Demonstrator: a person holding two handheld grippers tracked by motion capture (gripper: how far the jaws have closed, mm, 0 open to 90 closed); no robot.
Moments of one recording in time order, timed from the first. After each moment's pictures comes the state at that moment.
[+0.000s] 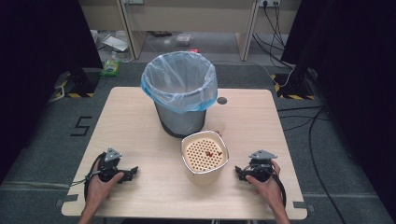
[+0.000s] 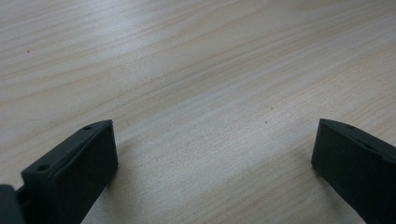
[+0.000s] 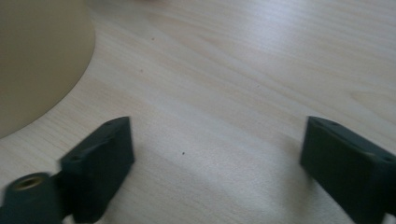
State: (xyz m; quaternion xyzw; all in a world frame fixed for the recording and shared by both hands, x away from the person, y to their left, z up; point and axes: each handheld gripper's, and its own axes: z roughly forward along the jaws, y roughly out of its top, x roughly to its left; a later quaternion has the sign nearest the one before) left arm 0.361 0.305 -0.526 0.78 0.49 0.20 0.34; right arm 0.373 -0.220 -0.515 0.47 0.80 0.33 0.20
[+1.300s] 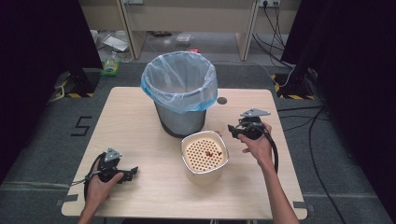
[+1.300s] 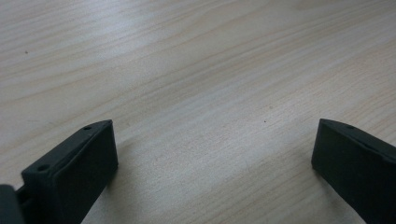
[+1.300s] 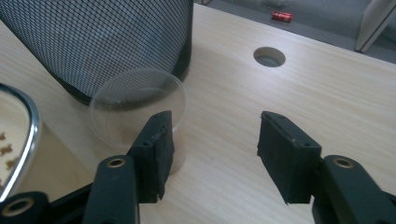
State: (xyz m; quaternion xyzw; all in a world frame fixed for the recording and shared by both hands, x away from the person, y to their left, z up) left arm 0.361 0.305 -0.526 0.78 0.49 0.20 0.34; right arm 0.459 -0.180 -0.414 0.44 0.78 0.38 0.22
